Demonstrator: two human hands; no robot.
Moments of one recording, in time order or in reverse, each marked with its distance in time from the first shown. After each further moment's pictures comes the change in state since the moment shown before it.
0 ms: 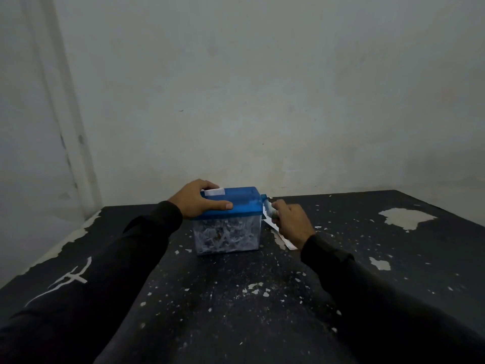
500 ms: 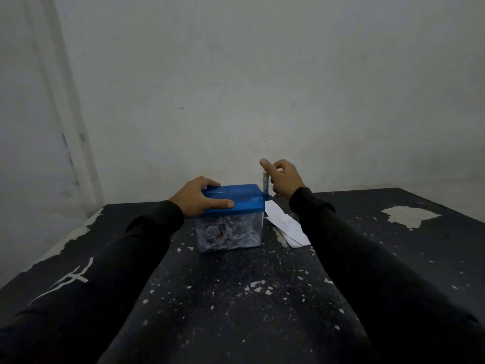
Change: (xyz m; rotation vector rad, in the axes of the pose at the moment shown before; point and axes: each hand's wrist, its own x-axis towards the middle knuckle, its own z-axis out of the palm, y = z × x) left_hand 0.000 -0.008 0.002 0.055 0.042 -0.018; right_hand 0.081 -0.045 0.003 -0.058 0.024 -0.127
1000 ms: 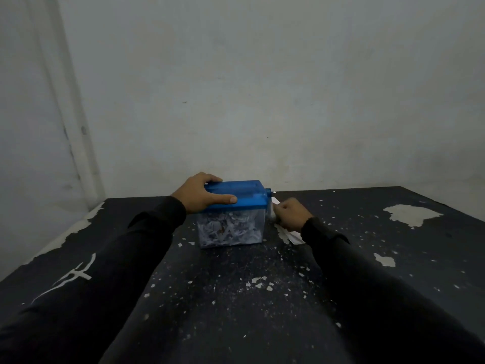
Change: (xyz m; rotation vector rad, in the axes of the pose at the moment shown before) left_hand 0.000 0.002 0.001 -0.019 0.013 -0.013; right_hand -0.035 0.077 -0.006 -0.321 -0.267 0.195
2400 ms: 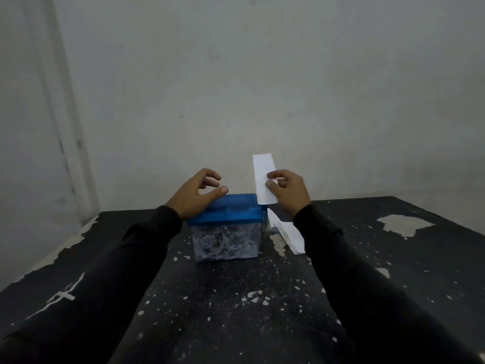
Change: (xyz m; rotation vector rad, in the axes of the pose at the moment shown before) left_hand -0.002 0.015 -0.010 -0.171 0.068 0.132; right_hand -0.005 -0.071 -0.027 0.300 0.358 -0.288
